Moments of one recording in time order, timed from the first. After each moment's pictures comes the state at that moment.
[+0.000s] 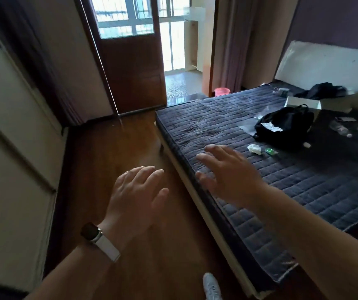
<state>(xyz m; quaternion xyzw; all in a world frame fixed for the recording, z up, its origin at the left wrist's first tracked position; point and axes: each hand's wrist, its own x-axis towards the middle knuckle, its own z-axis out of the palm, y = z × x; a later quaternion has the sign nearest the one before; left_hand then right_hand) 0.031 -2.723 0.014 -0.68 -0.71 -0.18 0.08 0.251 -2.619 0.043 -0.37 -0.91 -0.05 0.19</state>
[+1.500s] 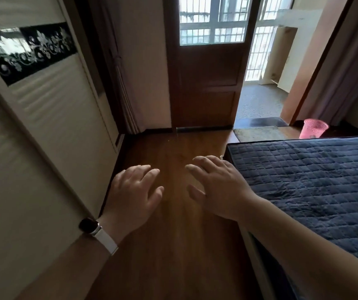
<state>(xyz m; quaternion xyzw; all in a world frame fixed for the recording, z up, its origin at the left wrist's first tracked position) -0.475 -2.340 0.031 -0.55 -0.81 -0.17 0.11 -0.297 -2.193 0.051 -0.21 -0.96 -0.02 0.17</state>
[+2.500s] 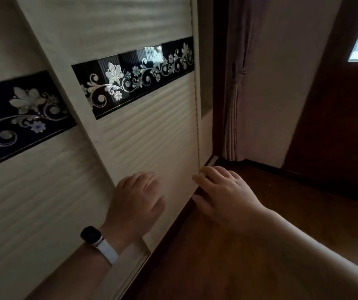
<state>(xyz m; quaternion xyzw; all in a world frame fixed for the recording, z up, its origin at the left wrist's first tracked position) -0.854 -2.180 0.055 -0.32 -0.92 -0.03 0.22 -0.784 -1.946 0.061 0.08 -0.98 0.07 0.14</state>
